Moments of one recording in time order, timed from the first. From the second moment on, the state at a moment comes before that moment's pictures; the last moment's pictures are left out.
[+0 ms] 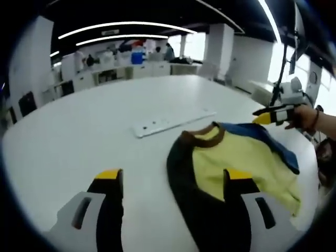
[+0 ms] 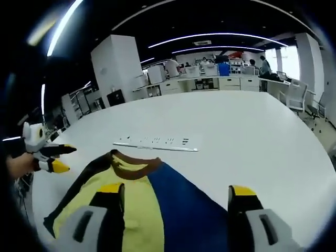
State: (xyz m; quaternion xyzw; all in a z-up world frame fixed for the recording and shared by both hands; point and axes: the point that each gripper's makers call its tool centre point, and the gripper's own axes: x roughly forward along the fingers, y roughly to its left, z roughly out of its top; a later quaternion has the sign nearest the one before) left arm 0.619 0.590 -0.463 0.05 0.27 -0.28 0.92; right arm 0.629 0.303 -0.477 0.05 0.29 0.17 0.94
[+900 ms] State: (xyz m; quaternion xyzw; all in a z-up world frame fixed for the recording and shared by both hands) left arm 0.506 0.588 -0.456 0.05 0.26 -0.32 0.91; right arm 0.507 0.276 -0.470 0.03 0.33 0.19 0.93
